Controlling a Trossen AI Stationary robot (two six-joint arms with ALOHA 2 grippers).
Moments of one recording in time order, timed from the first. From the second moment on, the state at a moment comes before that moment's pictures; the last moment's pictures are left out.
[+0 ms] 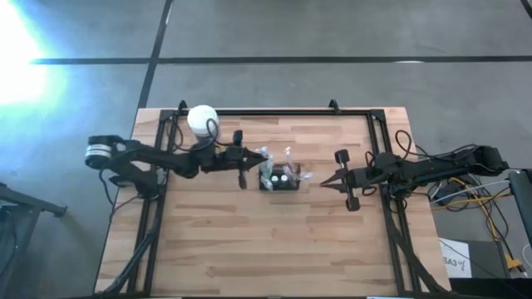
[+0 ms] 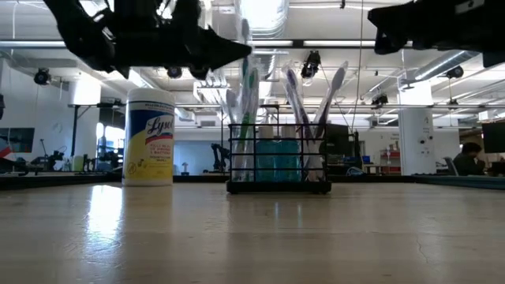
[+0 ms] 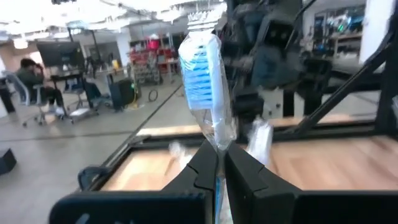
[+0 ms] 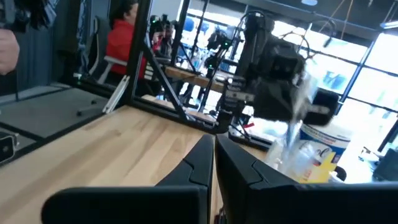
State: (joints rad) left arm 0.15 1.42 0.57 0.97 0.04 0.12; right arm 0.05 0.75 0.23 0.57 -0.15 -0.24
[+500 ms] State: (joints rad) left arm 0.16 1.59 0.56 0.97 0.04 0.13; right arm 0.05 0.74 0.22 0.59 -0.15 -0.21
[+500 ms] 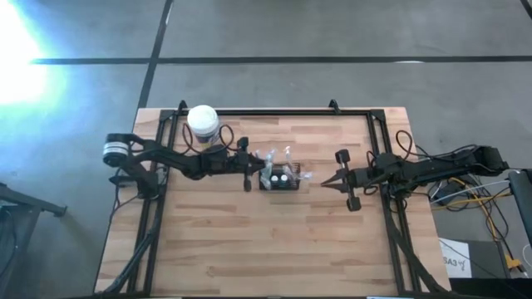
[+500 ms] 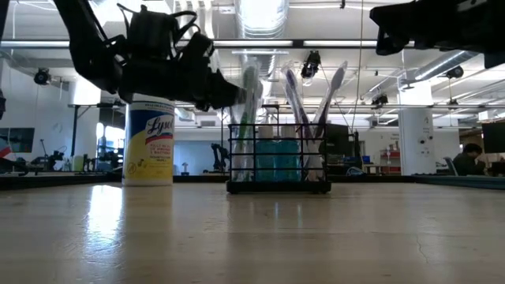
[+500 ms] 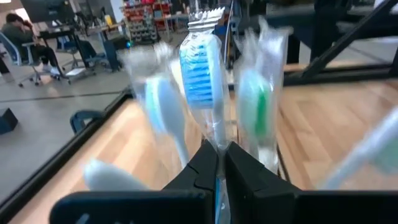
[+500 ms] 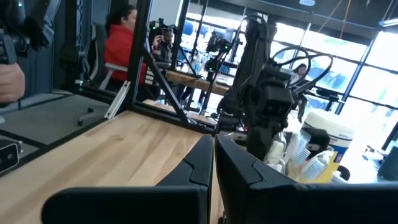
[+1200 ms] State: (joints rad) left arm 0.16 1.58 0.55 0.92 0.09 0.20; right arm 0.05 0.74 0.22 0.59 -0.15 -0.21
